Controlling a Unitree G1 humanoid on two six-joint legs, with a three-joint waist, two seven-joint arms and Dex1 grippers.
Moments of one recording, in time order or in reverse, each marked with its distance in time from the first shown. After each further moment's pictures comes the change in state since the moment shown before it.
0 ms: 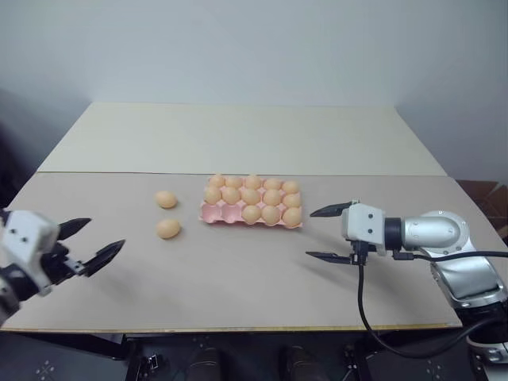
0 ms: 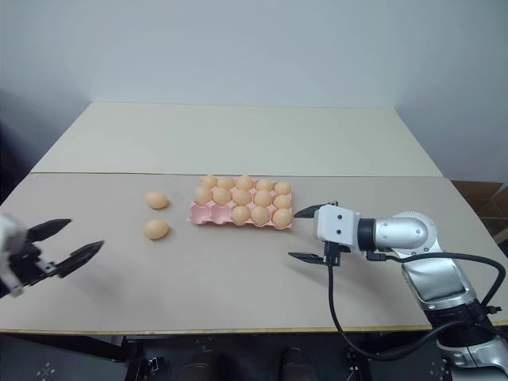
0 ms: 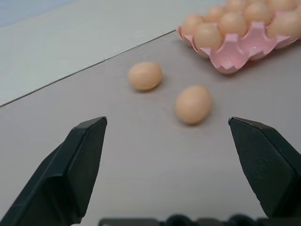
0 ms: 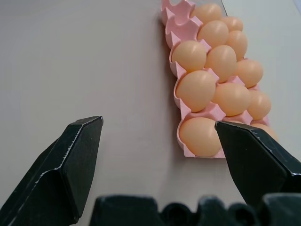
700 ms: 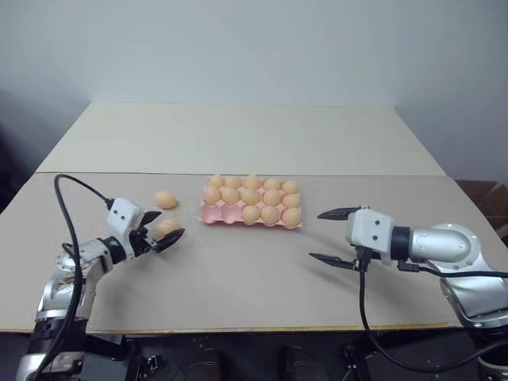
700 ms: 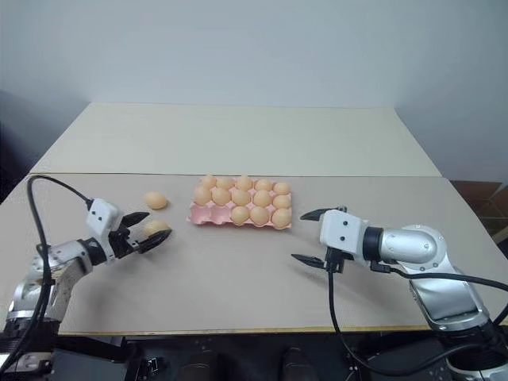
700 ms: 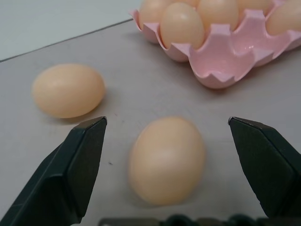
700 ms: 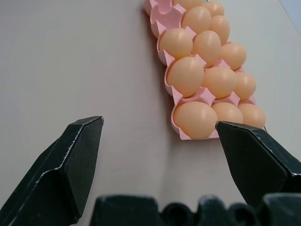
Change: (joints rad) left arm -0.427 -0.118 -0.445 0.511 0.184 -0.222 -0.038; right arm 0.122 -0.019 -0.068 -0.141 -0.003 0.102 -0.114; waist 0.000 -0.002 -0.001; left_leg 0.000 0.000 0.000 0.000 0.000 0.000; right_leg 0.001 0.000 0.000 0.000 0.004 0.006
